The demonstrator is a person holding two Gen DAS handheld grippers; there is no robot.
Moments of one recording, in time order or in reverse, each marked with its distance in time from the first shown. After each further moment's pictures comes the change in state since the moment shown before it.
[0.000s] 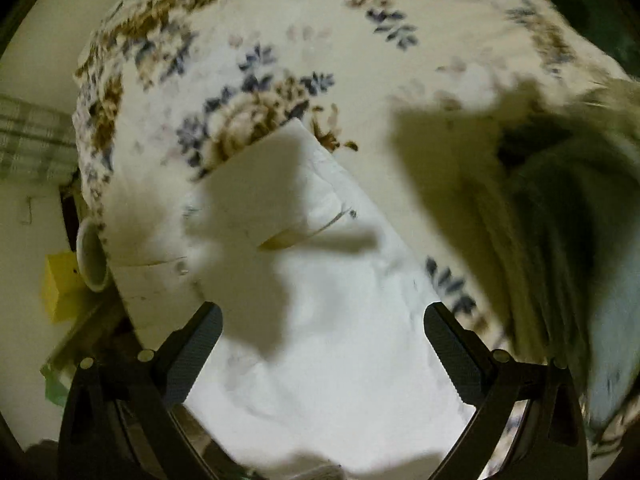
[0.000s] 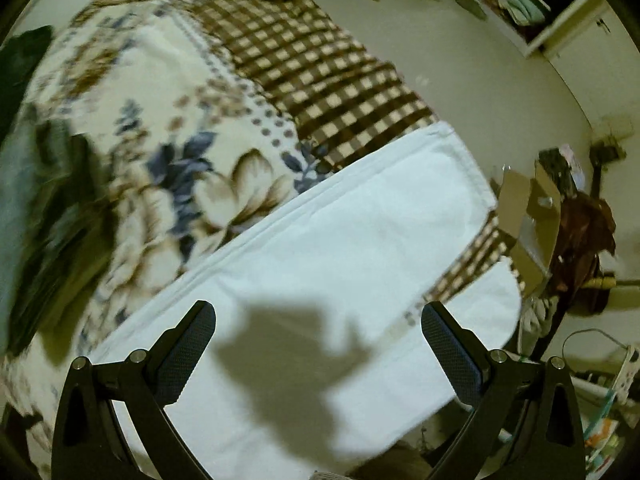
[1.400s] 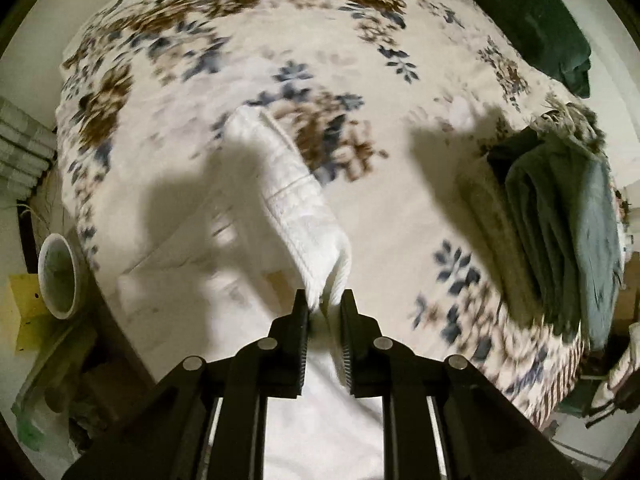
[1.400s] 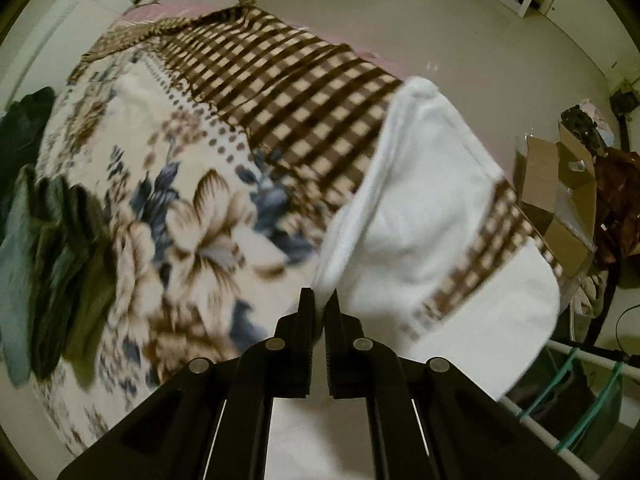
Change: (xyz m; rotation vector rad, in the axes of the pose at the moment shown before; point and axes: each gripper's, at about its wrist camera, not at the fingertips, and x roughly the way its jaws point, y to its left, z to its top) left arm -0.028 0.138 -0.059 0.071 -0.150 -0.268; right arm 0.017 -0.099 -0.020 0.124 -0.054 0.225
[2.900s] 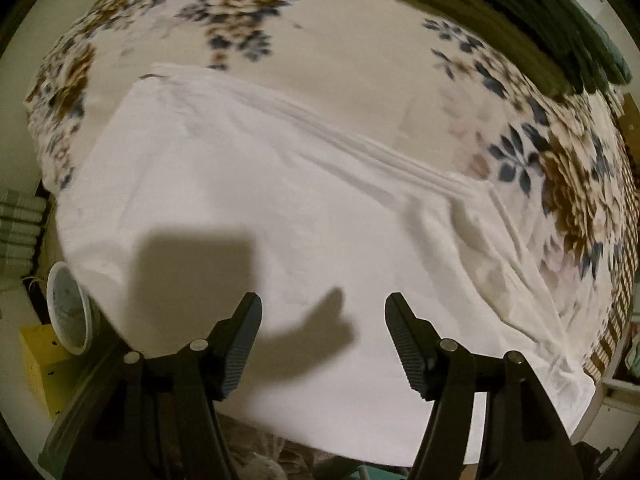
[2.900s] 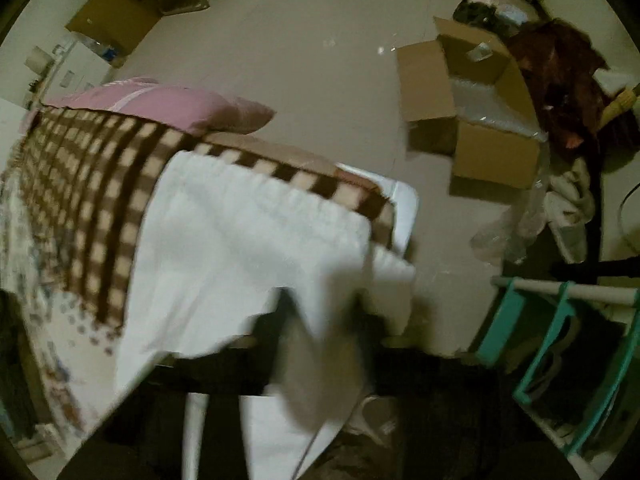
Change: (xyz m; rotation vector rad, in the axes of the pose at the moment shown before) left arm 0.074 0.025 -0.196 0.406 0.044 0.065; right arm 0.077 -0.332 -0.047 0.376 -0.021 -0.088
